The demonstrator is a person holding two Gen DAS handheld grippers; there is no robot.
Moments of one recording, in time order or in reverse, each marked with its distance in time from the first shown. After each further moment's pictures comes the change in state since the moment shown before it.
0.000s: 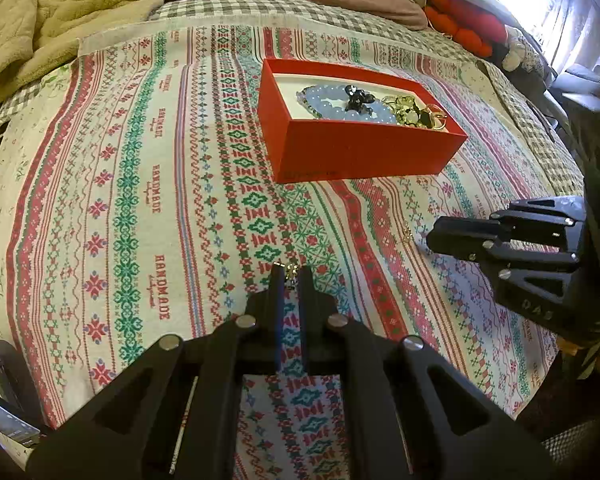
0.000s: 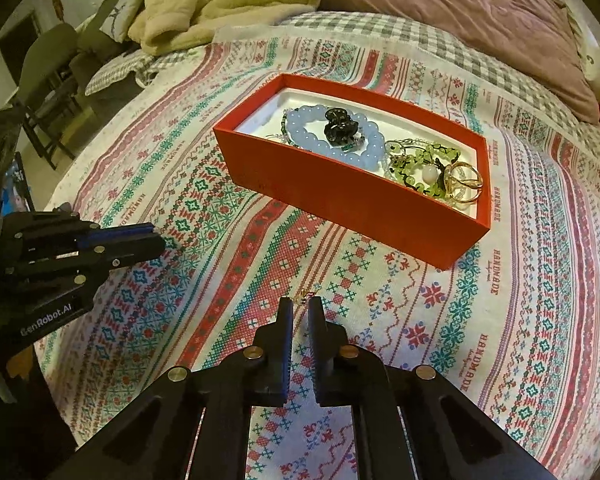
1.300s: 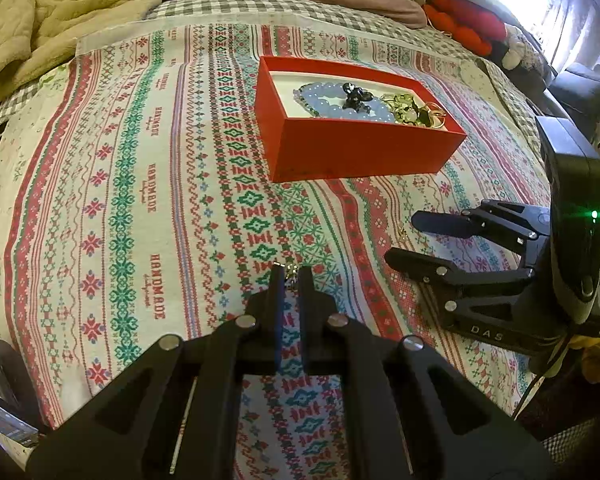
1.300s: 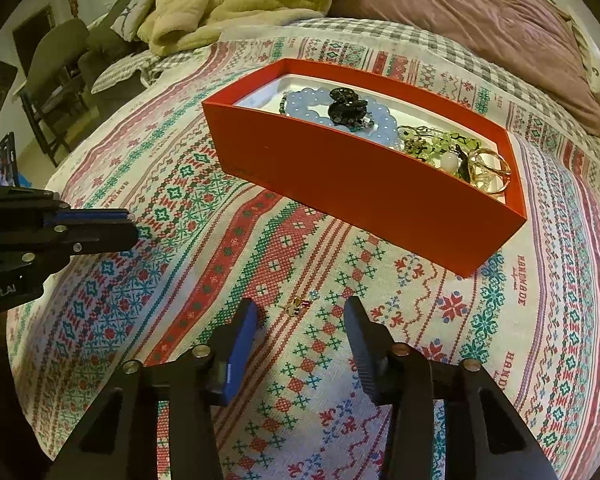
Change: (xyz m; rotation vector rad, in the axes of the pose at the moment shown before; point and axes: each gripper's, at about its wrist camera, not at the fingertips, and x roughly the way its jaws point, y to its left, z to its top) left arm 0.001 -0.003 0.000 0.002 0.003 0.001; right arm 0.028 -0.001 -0.010 -0.042 -0.065 0.008
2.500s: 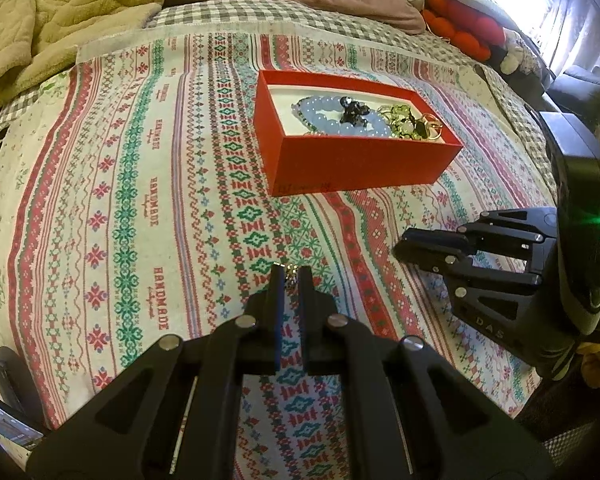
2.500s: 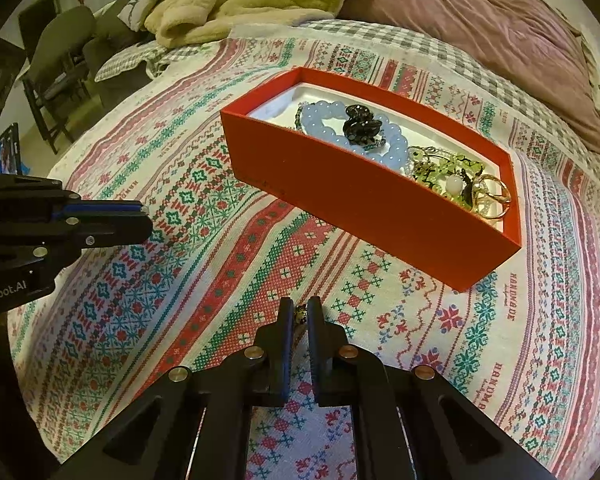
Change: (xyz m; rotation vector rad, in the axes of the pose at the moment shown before) left arm -0.007 0.000 0.009 0.000 -0.017 -0.005; right arm -0.011 0.001 0.010 -0.043 0.017 -0.012
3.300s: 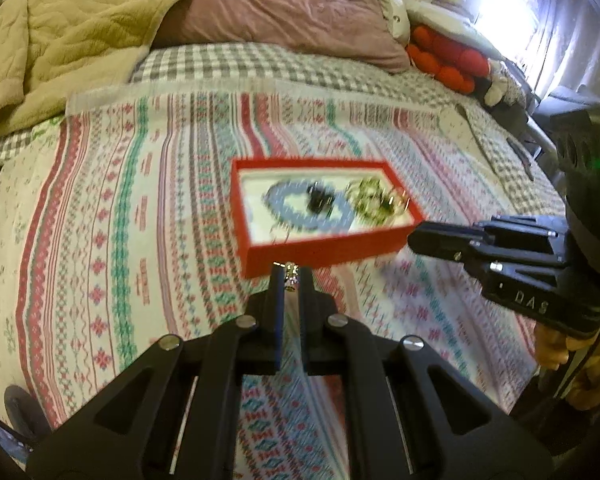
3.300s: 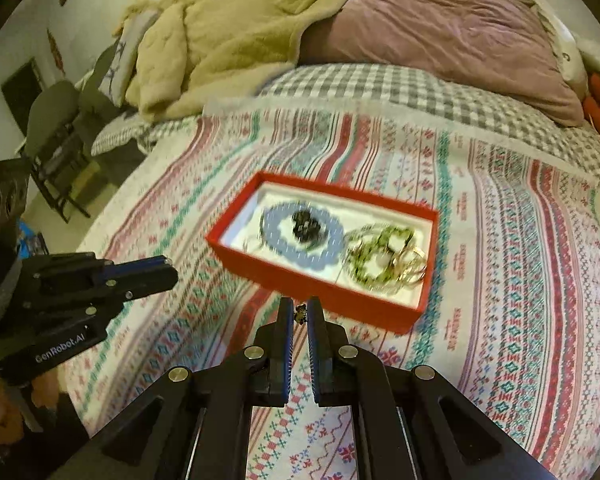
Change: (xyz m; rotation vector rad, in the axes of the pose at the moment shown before) left arm -0.026 -0.016 0.052 -0.006 -0.115 -0.055; right arm -0.072 -0.048 0.040 0.190 -0.106 0.067
